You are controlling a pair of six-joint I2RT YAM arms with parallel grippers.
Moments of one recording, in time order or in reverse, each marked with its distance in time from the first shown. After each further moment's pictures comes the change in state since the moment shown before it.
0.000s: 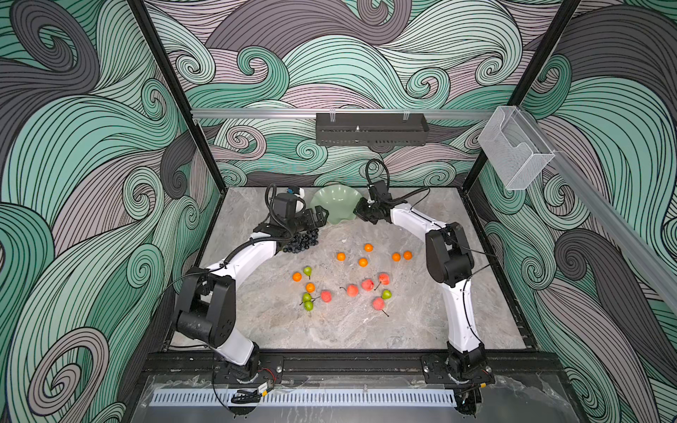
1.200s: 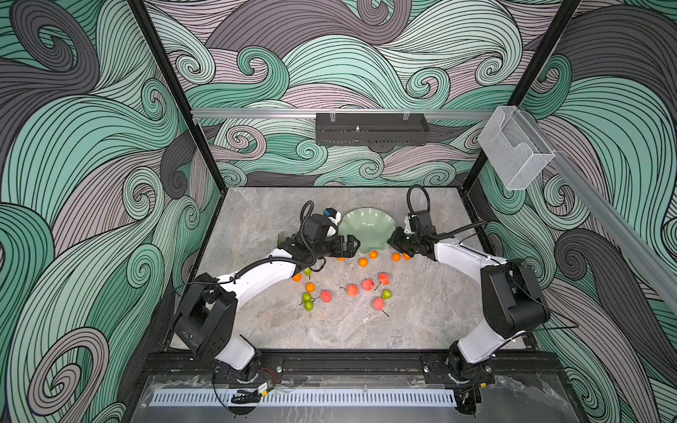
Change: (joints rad) left arm -0.295 -0.058 -0.095 -0.048 -0.070 0.000; right arm -0.123 -0.574 -0.775 0.151 -0.049 -0.061
